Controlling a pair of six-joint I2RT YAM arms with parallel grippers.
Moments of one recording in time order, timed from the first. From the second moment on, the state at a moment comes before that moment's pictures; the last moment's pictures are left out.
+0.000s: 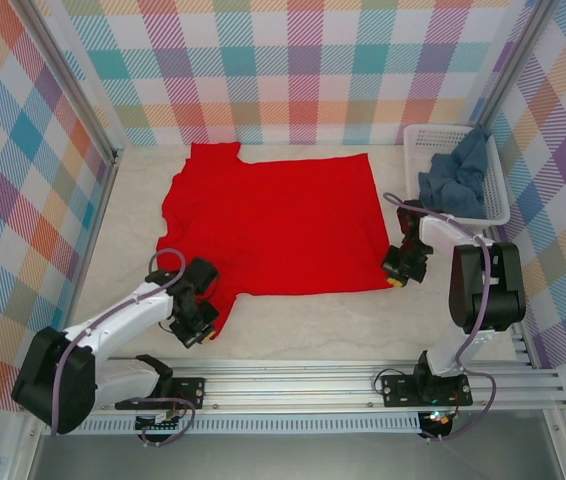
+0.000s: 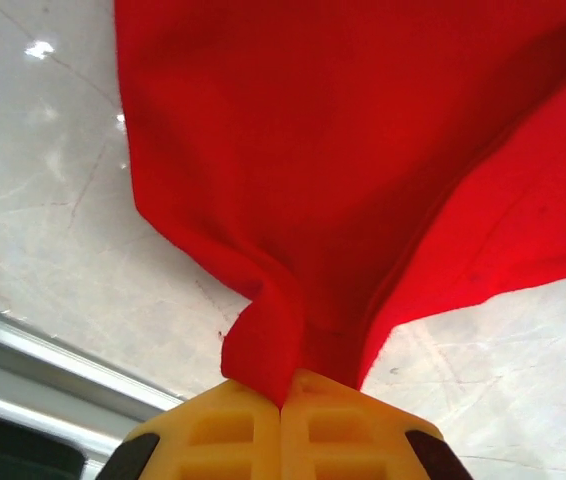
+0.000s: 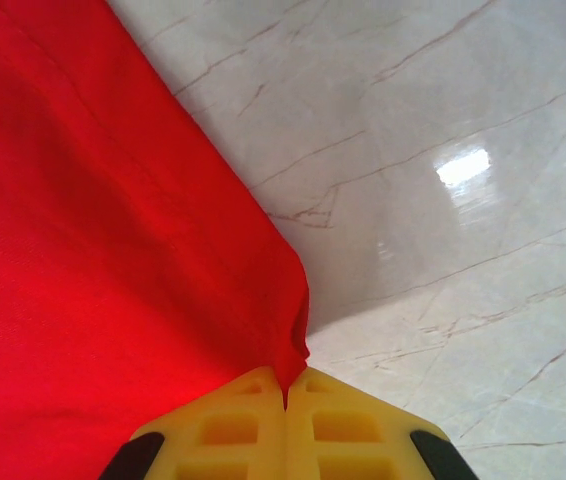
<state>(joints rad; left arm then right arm) -0.51 1.19 0.63 -1.00 0.14 -1.21 0.08 1.70 1.04 -0.97 -0.12 0.56</state>
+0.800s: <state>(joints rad) -0.20 1.52 0.90 -0.78 0.18 -0.80 0.08 1.74 1.04 -0.97 -0.11 0.54</state>
